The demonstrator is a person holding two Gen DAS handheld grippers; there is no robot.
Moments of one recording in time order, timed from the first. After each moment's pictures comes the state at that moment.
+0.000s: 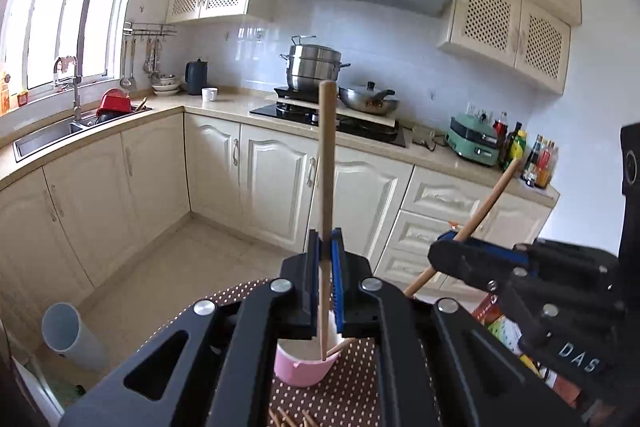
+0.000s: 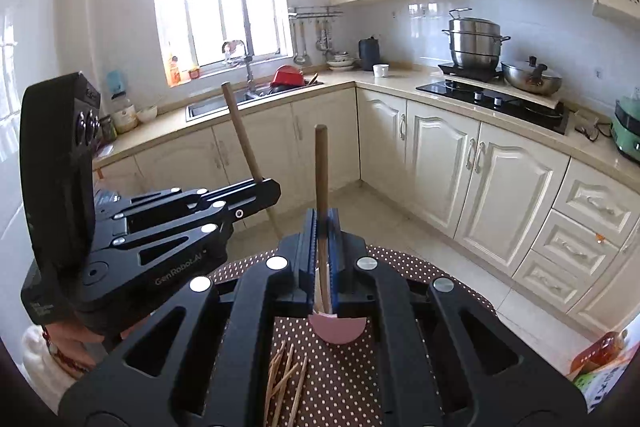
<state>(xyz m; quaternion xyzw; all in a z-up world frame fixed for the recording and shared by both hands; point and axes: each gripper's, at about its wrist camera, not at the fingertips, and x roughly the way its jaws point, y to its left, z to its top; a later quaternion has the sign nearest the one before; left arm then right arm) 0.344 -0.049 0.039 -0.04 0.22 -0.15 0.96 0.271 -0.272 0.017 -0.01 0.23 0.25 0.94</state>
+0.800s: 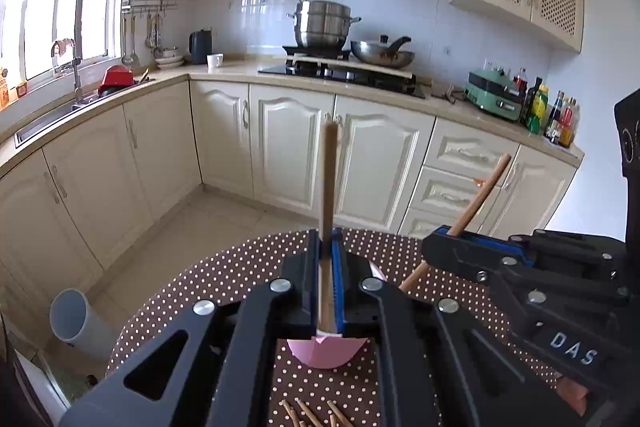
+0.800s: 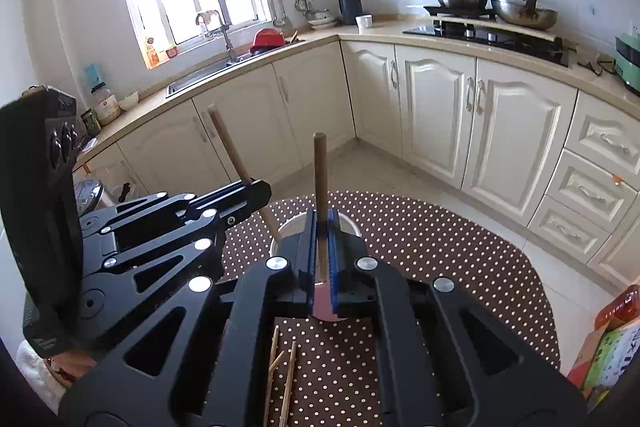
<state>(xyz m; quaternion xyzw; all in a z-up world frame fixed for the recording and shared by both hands) 0.376 -0.055 -0.062 0.00 0.28 -0.13 0.95 0.311 -0.271 -0.073 0.03 0.31 0.23 0.92</state>
